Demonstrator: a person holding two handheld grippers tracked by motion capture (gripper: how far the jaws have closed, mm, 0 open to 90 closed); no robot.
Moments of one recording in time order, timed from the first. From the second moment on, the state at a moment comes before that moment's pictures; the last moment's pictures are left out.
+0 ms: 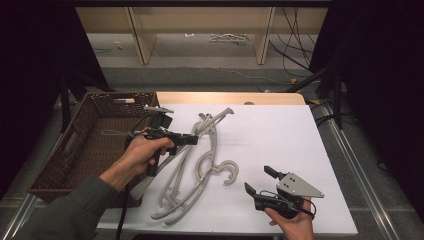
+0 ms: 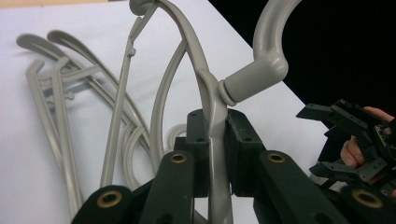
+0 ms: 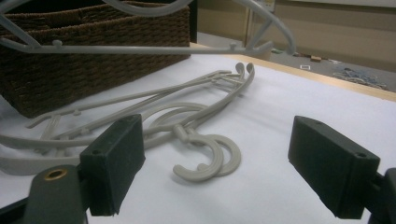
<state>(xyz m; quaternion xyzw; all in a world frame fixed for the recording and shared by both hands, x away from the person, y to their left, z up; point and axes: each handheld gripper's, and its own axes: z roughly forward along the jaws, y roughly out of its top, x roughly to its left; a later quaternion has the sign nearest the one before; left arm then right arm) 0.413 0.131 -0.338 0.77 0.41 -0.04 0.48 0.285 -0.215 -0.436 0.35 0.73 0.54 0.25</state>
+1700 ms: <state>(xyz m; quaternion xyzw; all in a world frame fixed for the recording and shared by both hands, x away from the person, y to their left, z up) 0.404 0.337 -0.313 0.78 0.38 0.17 0.46 0.289 -0.210 -0.441 0.35 0.74 0.53 0.23</state>
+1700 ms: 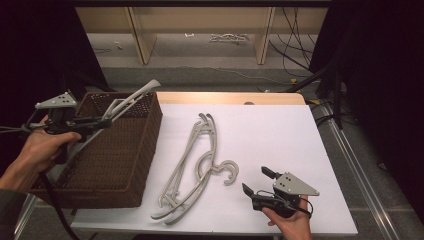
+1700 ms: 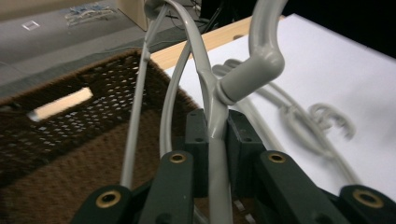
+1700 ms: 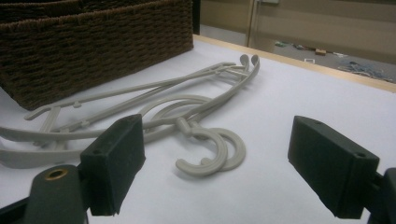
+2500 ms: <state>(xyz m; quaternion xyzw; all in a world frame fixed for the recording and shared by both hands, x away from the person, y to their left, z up) 0.408 0.356 -0.367 0.81 0.41 0.16 0.40 0.291 -0.210 -0.442 0.34 0.74 0.53 0.24</state>
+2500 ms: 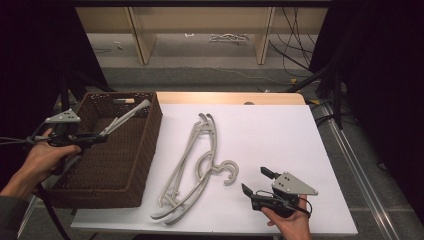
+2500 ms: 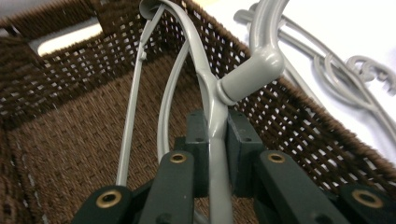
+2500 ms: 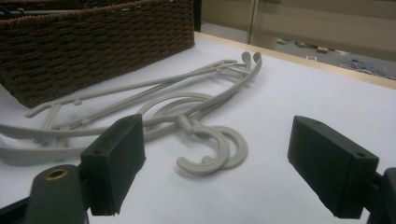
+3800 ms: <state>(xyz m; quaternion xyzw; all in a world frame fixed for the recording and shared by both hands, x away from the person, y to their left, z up) 0.390 0.324 -0.371 0.77 0.48 0.16 0.39 0.291 -0.208 -0.443 0.34 0.74 0.53 0.23</state>
